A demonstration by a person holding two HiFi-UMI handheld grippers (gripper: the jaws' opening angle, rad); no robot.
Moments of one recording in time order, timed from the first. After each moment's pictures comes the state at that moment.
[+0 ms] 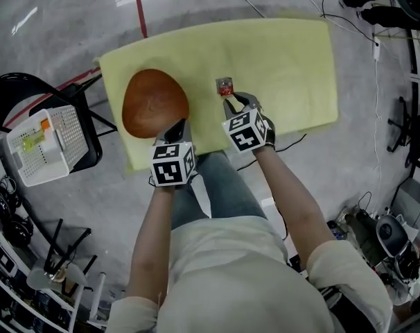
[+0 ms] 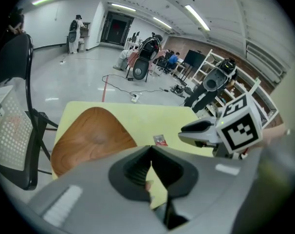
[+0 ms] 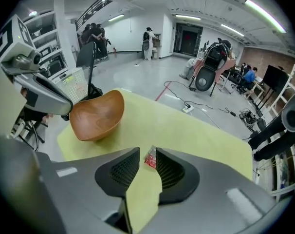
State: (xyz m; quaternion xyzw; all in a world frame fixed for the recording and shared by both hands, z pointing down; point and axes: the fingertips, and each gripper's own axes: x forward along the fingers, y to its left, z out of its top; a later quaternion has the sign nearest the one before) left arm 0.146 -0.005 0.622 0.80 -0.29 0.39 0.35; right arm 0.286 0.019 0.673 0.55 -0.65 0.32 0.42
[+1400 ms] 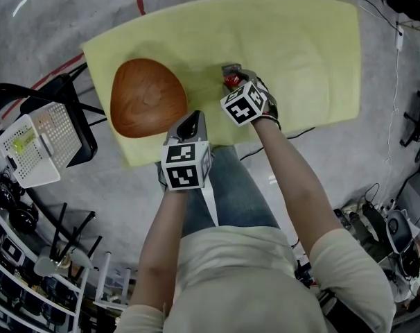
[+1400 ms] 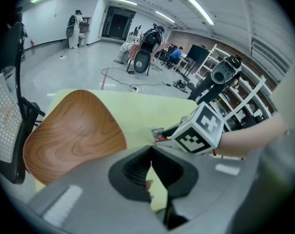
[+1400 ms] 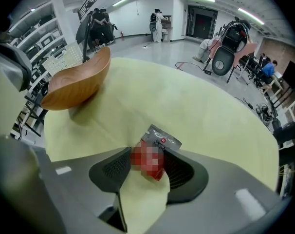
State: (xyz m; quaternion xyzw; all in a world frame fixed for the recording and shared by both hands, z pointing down) left arm 0.187 0.009 0.682 0.79 -0.29 0.41 0.36; right arm 0.300 0.009 0.819 0.47 -0.65 0.36 0.48
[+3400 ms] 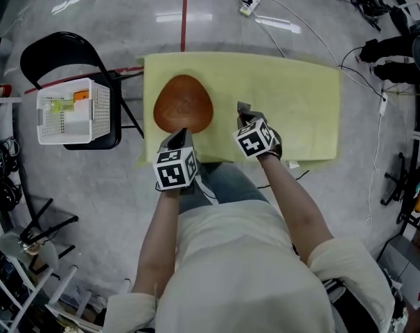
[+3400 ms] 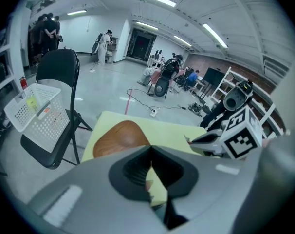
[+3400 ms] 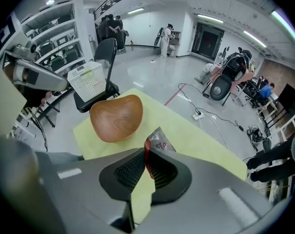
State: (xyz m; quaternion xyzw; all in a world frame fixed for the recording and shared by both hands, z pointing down) left arm 0.069 -0.007 0.543 0.77 -0.43 0.31 0.36; right arm 0.248 0.016 0.618 0.48 -0.68 0.29 0.48
